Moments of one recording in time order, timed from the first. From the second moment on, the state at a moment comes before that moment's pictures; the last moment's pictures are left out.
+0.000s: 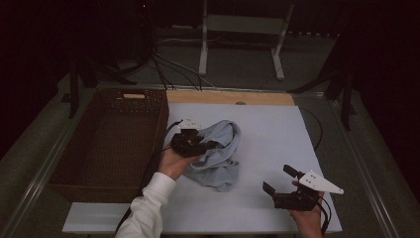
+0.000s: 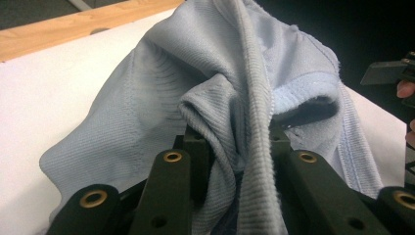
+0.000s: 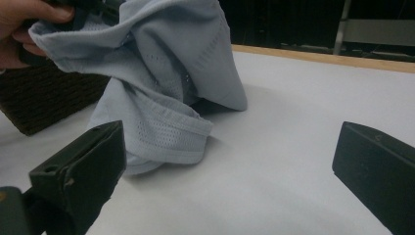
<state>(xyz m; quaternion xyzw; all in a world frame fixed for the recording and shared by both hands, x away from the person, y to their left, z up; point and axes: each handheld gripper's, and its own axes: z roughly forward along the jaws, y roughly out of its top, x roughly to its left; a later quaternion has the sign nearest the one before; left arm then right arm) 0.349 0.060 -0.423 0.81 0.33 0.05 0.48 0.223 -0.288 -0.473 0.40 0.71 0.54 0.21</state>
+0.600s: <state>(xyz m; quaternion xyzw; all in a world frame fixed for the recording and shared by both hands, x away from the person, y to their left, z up) 0.339 0.046 -0.448 0.82 0.33 0.03 0.47 0.223 -0.288 -0.473 0.40 0.71 0.54 0.21</state>
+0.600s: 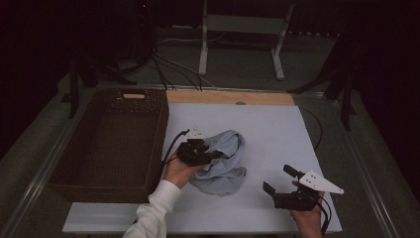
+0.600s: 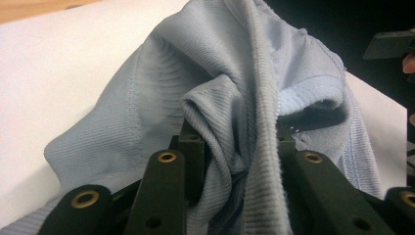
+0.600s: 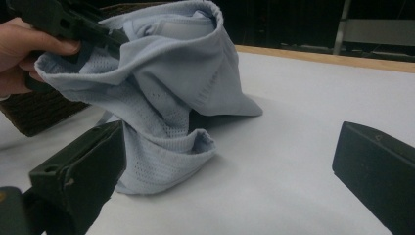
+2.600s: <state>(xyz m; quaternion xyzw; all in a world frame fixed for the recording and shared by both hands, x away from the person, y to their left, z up) 0.306 0.078 -0.424 0.77 0.35 0.11 0.52 0.224 -0.286 -0.474 0.40 0.71 0.54 0.21</state>
